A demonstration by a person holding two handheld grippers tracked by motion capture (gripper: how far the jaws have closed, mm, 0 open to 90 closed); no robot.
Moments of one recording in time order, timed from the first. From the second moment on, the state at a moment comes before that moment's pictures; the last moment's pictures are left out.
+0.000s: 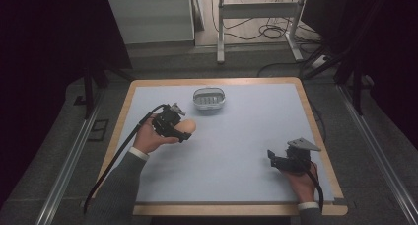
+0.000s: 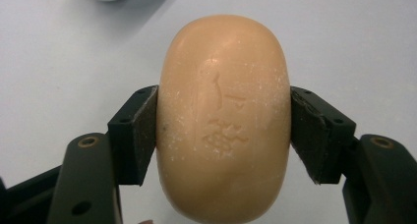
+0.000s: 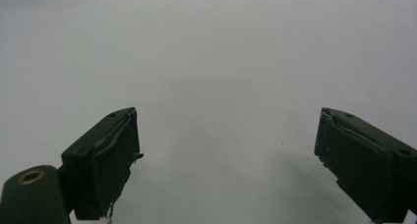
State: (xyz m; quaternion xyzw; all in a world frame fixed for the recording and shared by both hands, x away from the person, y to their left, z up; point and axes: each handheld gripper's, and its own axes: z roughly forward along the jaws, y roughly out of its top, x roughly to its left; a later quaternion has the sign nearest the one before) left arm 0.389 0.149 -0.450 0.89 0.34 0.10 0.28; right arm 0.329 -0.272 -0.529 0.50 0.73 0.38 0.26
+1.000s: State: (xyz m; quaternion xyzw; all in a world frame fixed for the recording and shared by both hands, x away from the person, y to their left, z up) left arm 0.417 0.145 -0.443 0.89 0.35 0.11 0.27; right arm 0.329 -0.272 -0.529 0.50 0.73 0.38 0.26
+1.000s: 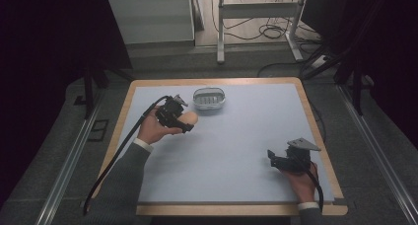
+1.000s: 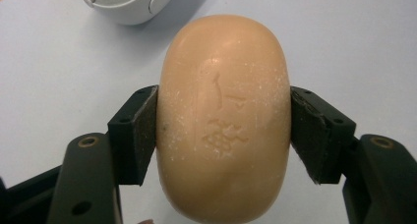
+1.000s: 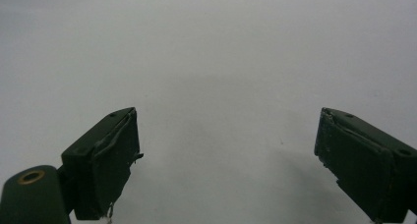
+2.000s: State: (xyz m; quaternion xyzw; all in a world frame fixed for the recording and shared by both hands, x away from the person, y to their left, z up) left arm 0.440 0.131 -0.429 0.89 0.34 0.12 0.27; right arm 0.330 -0.272 -0.529 0.50 0.73 0.38 0.25
